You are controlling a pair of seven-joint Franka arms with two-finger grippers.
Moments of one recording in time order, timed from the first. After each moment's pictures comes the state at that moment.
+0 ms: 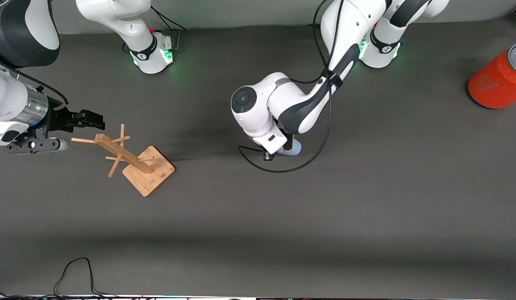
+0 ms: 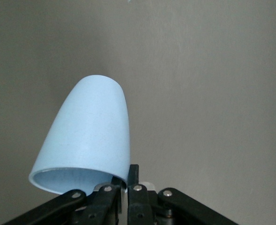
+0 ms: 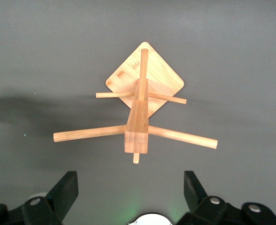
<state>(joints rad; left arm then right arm) -0.66 0.72 -0.22 -1.31 0.27 1.90 -2.31 0.16 0.07 -0.09 -1.64 0.04 1.52 0.04</state>
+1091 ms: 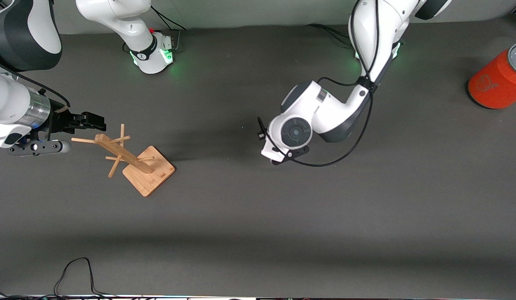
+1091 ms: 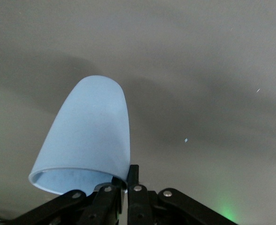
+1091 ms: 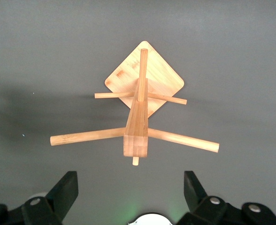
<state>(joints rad) -0.47 0.63 -0.24 -1.43 -0.31 1.75 -0.92 0.16 0.08 -0.09 -1.64 0.04 1.53 0.04</state>
